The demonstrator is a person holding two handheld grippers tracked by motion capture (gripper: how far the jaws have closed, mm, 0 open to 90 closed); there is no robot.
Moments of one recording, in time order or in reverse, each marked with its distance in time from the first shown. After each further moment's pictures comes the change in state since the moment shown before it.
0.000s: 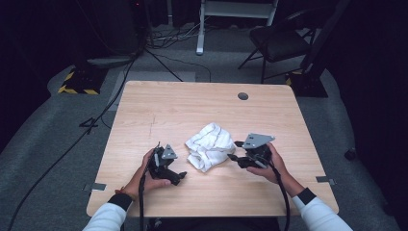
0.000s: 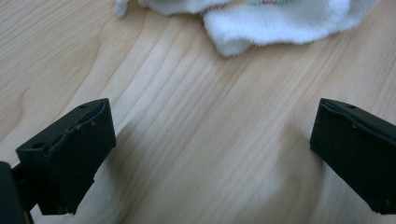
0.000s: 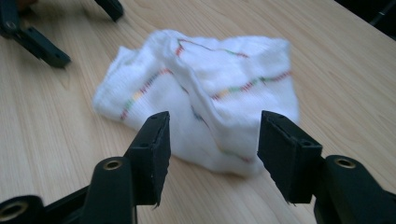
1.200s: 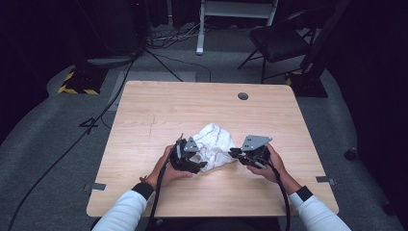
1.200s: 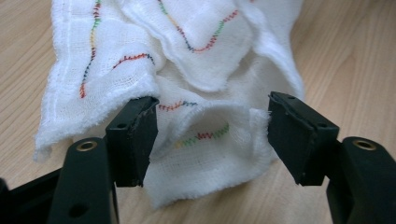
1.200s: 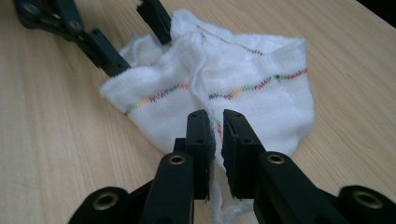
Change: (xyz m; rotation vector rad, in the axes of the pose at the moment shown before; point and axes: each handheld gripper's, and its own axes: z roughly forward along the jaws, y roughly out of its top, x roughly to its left) left arm -0.018 0.058 0.022 -0.053 -0.079 0.068; right arm -0.005 -0.010 0.000 0.000 0.058 -0.041
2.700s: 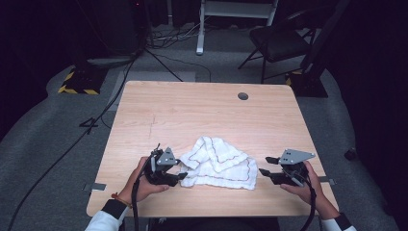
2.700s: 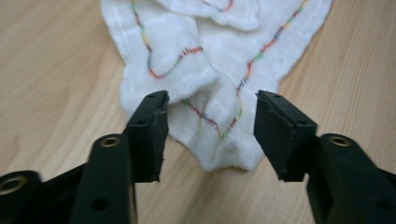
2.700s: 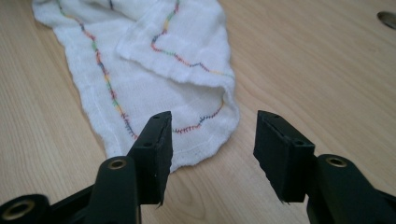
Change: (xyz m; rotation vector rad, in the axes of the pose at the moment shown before) left arm -0.018 -0.036 -0.084 -0.022 0.012 -0.002; right arm 0.007 -0.064 -0.088 0.032 -0.102 0.153
